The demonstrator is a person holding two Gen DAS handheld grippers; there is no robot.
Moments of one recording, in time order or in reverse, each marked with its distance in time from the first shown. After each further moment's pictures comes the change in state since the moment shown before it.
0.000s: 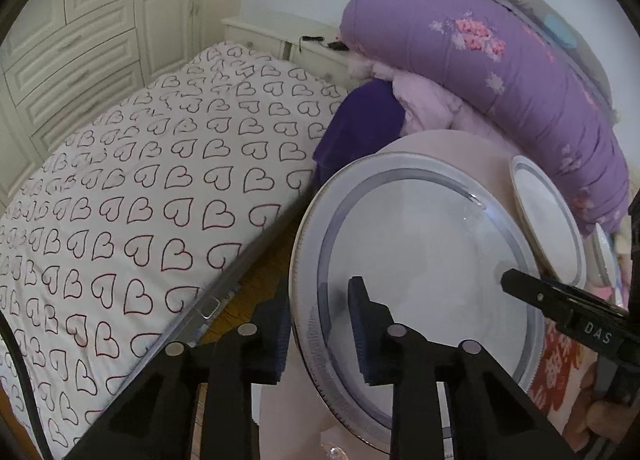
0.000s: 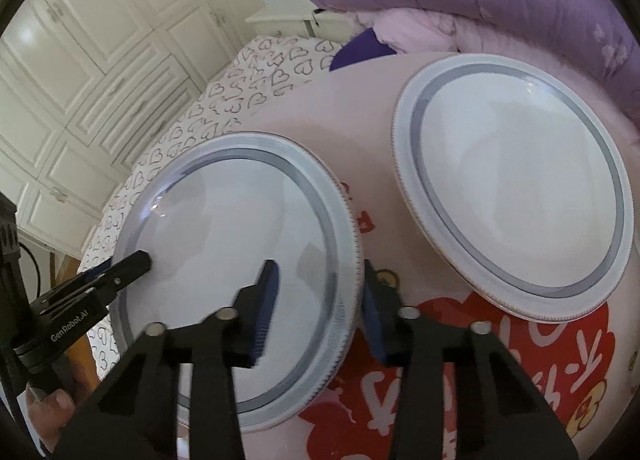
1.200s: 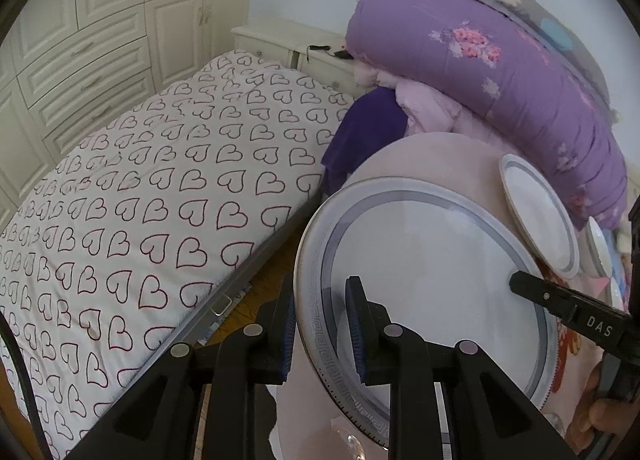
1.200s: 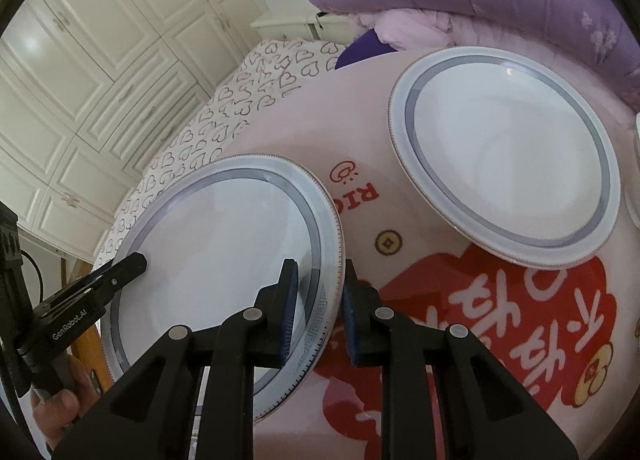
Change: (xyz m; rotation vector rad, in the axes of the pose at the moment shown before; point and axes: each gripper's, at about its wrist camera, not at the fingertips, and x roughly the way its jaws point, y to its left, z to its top) left arm -0.054 -0.013 -0.045 -0.004 -0.036 0.033; right arm -0.024 0.004 -0.017 0.017 -0.015 0.044
